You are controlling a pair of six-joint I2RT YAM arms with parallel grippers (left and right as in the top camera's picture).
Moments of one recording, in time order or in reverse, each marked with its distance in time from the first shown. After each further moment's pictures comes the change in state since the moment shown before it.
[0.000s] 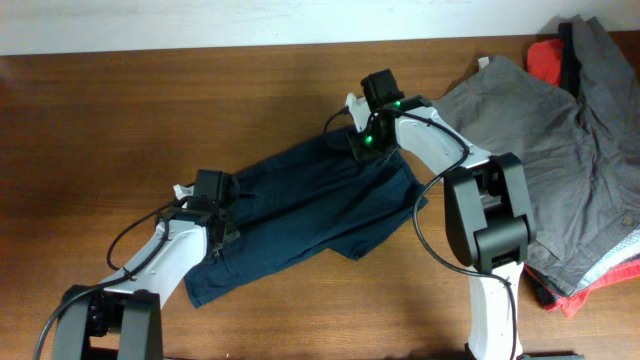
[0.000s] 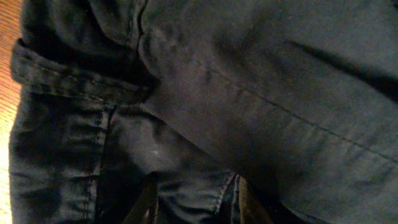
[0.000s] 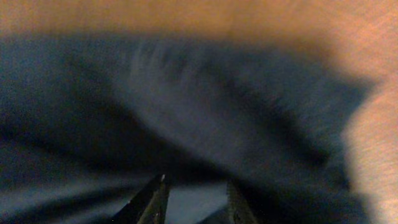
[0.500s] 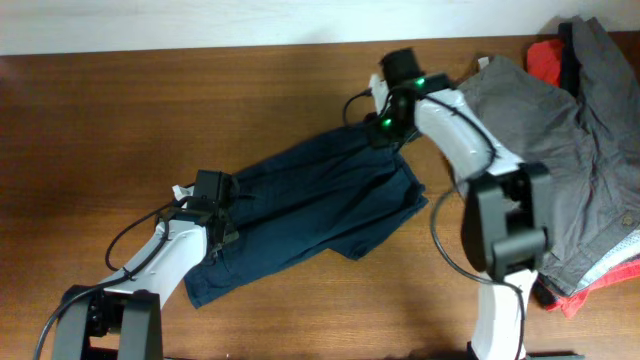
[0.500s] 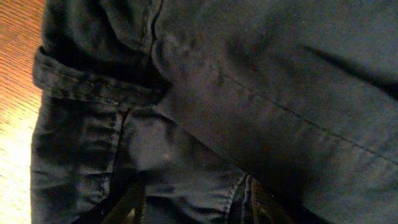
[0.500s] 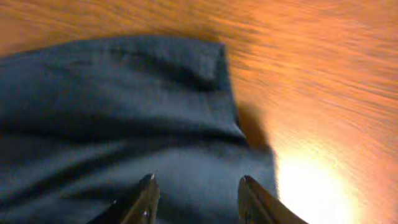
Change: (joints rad) left arm 0.000 0.000 0.000 -0.009 -0.023 0.000; right arm -0.054 -0.091 0.125 -0.298 0.079 0.035
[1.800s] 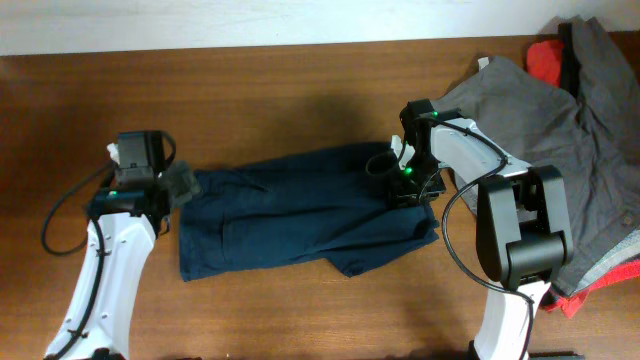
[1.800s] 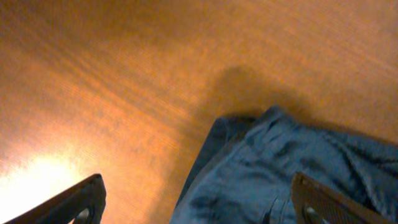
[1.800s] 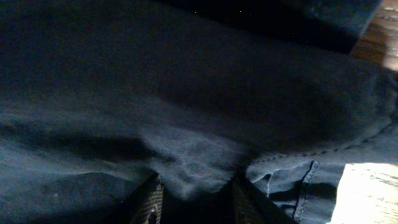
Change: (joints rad) left arm 0.228 -0.164 0.282 -0.206 0.074 0.161; right arm -0.058 -0.058 -0.356 -0.116 -0.024 -0.005
